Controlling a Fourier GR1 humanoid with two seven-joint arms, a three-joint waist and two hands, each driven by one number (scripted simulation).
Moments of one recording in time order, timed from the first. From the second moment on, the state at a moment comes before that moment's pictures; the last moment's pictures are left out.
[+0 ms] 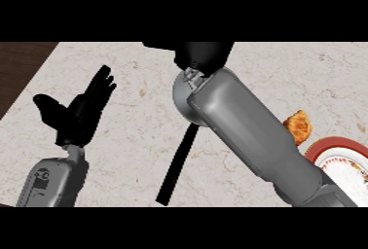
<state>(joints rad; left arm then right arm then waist) -0.29 0.15 -0.02 -1.53 0.11 0.05 0.25 -1.15 -0.01 0.35 -1.10 1.30 0.14 1.15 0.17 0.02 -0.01</state>
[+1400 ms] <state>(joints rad) -0.22 0.18 0.04 -1.57 0.12 0.06 0.25 -1.02 -0.01 0.35 -0.62 1.03 -0.46 1.02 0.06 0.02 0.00</state>
